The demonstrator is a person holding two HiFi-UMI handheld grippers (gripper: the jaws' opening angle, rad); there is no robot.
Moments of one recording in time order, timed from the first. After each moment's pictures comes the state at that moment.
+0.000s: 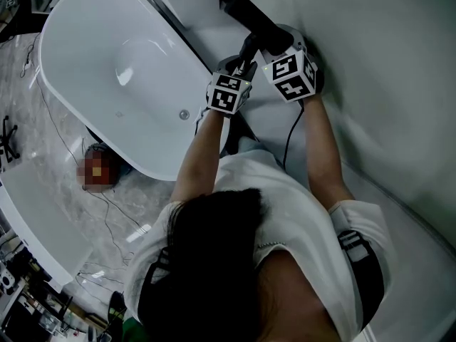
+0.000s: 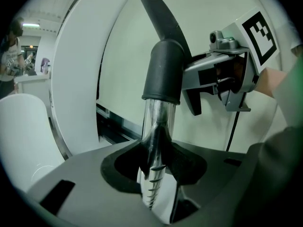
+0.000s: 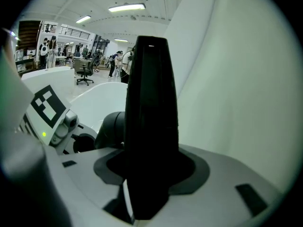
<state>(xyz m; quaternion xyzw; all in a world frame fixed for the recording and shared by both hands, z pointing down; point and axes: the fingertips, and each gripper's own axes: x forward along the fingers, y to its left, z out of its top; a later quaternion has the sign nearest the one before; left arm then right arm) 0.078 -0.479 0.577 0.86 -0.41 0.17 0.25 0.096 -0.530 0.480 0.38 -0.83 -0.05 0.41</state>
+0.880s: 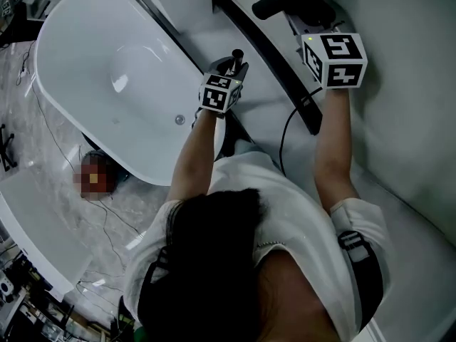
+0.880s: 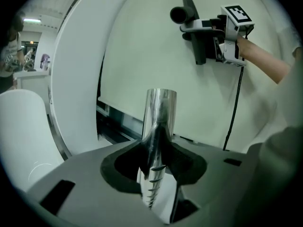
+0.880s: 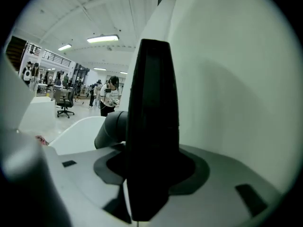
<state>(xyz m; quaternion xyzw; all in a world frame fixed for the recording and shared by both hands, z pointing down) 0.069 -0.480 0.584 0.86 -0.41 0.17 0.26 0.135 -0.570 0.323 0.48 -0.84 -0.03 0.23</state>
